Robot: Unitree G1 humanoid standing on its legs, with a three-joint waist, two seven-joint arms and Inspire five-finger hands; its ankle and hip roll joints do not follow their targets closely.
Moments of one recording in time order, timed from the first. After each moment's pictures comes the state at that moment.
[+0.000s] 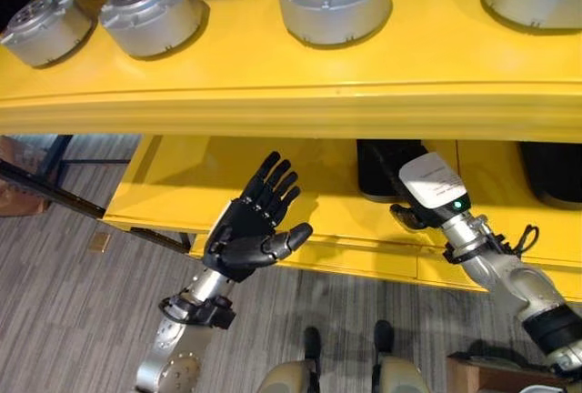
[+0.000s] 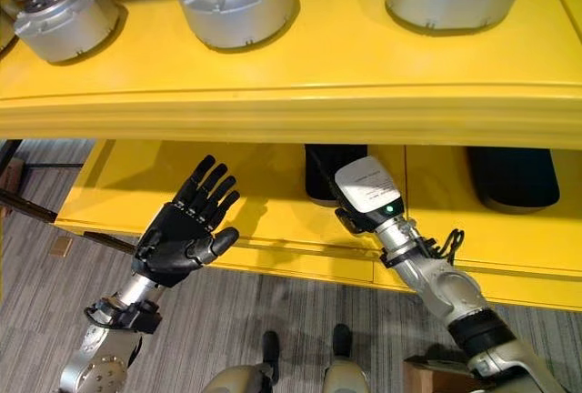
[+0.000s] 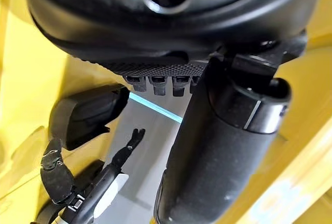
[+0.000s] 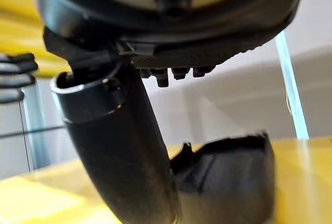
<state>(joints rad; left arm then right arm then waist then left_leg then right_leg) 0.16 0.49 -0.23 -0.25 -0.98 -0.24 -0.32 -0.32 -0.79 0.36 0.17 -0.86 -0.28 -0.50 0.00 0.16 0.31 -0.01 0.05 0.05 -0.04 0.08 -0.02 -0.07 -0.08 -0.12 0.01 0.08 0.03</state>
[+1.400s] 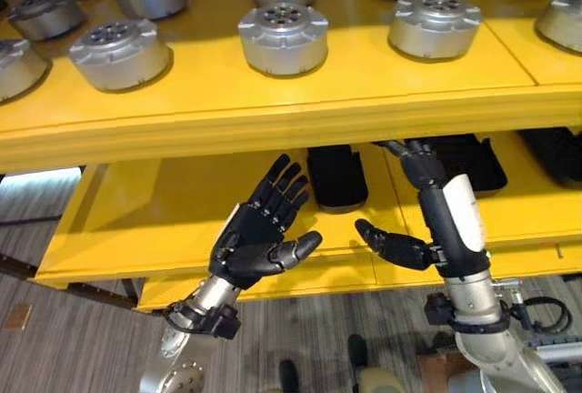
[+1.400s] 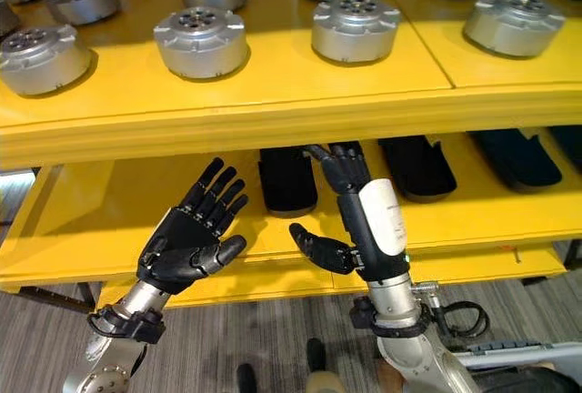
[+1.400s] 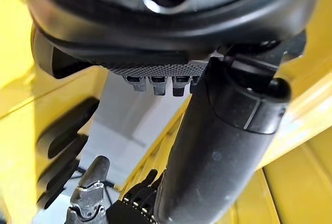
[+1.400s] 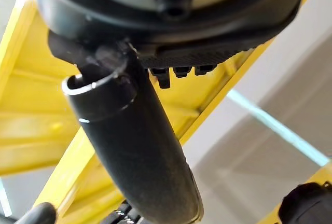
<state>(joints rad) 0.19 0.50 -0.27 -0.30 -0.97 -0.25 -0.33 0.18 -0.57 0.19 -0.44 -0.42 -0.34 -0.44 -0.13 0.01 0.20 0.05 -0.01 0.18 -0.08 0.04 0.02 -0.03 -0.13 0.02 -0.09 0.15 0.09</state>
